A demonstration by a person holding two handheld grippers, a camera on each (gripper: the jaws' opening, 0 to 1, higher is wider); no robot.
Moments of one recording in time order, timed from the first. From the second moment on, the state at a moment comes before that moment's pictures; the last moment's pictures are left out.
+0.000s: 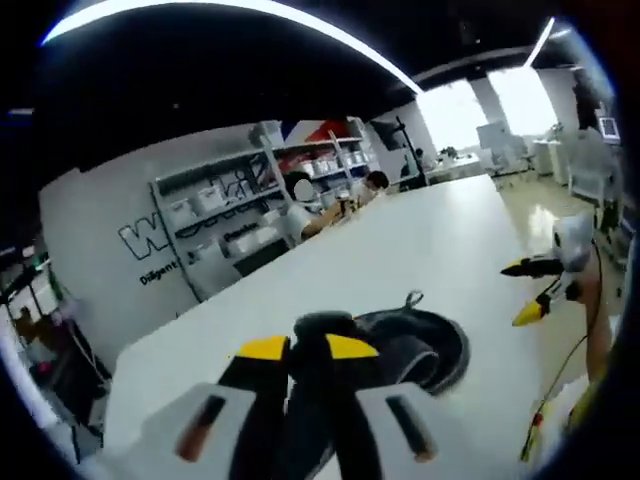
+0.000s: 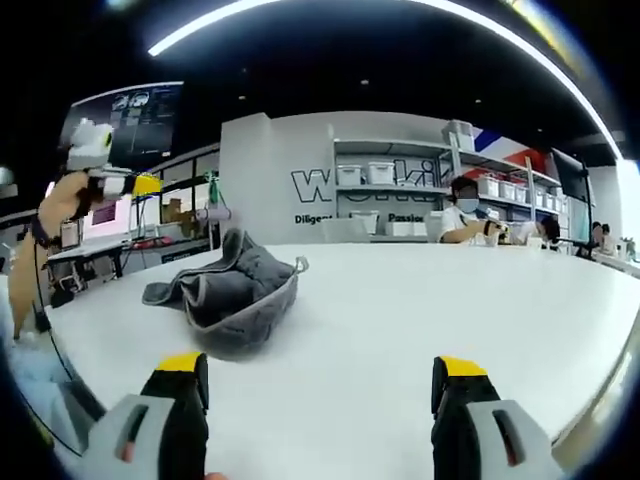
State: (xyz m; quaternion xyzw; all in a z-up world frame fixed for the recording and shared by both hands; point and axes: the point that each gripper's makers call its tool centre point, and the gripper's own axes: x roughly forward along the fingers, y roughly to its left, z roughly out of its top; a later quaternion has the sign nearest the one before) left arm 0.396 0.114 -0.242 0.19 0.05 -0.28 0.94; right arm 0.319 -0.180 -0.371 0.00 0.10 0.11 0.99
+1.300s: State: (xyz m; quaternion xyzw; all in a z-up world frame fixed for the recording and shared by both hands) left arm 0.308 0.190 -0.401 0.03 0.20 -0.19 0.96; right arm 0.332 -0.133 -0.382 -0.05 0.13 0.15 0.98
